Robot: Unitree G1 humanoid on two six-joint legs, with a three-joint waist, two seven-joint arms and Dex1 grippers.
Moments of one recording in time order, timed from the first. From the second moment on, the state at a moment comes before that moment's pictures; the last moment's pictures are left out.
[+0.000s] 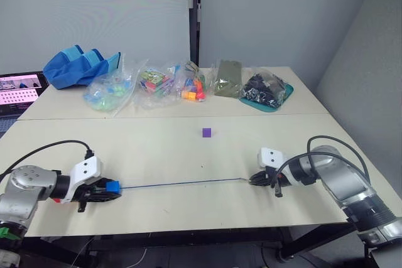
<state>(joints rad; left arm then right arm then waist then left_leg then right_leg) -0.28 1.02 0.04 0.39 -0.23 0.02 -1.38 -0.58 -0.80 0.30 0.07 0.06 0.38 1.28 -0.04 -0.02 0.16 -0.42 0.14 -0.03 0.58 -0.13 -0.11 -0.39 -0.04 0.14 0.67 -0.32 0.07</state>
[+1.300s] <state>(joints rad) -0.62 0.32 -0.25 0.32 -0.27 0.12 -1.29 -0.51 -0.80 0.31 -0.19 0.14 0.62 1.21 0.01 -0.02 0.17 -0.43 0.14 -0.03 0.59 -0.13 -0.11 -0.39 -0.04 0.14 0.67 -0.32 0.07</state>
